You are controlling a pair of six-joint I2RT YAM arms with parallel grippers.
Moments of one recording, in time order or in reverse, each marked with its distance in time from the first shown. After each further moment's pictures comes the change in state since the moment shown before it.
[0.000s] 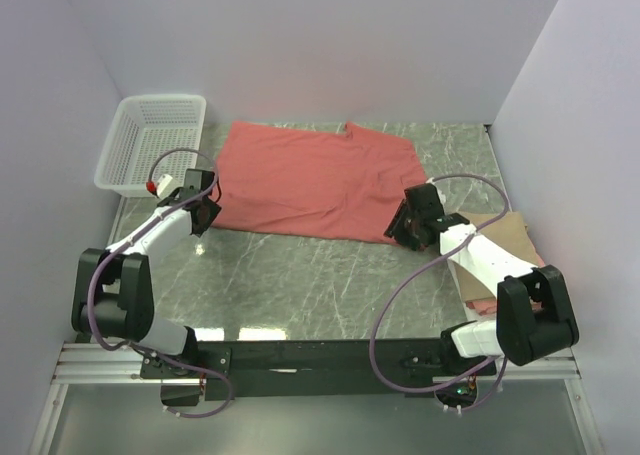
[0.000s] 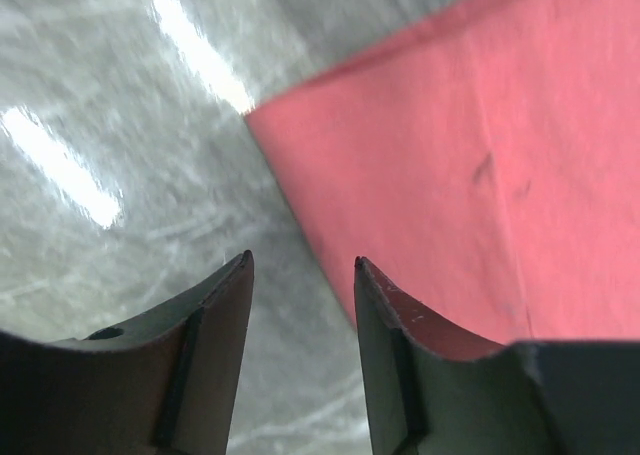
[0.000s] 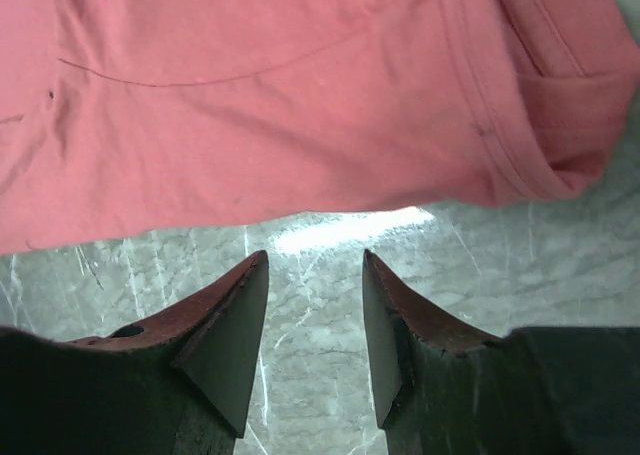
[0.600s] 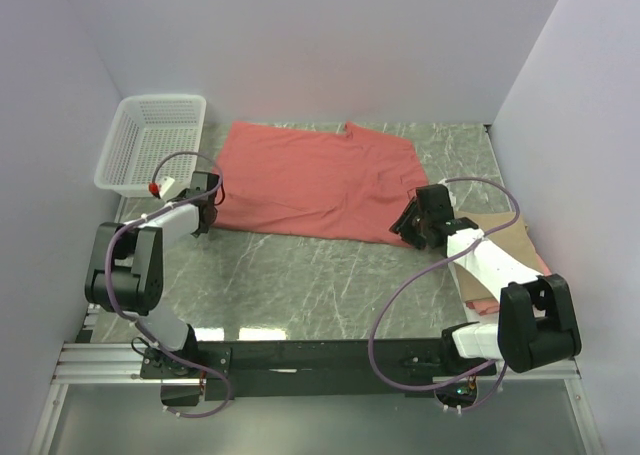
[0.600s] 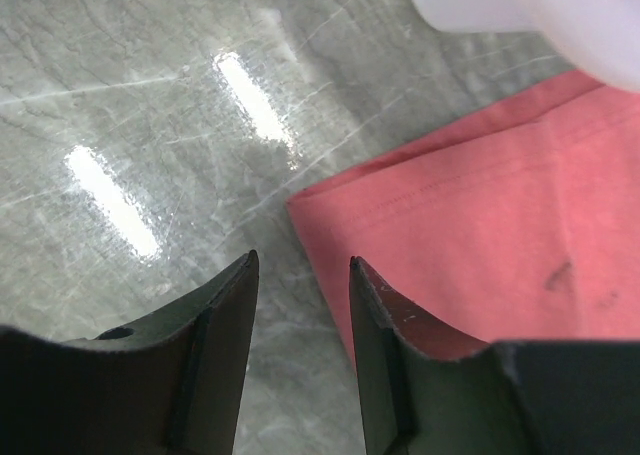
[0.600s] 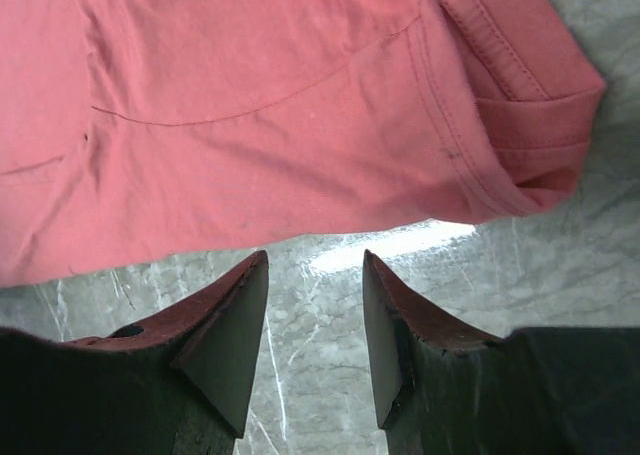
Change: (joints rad) left arm 0.016 0.164 -0.003 0.131 -0.170 0.014; right arm -0.069 -0.045 -0.051 0.061 -0.031 0.044
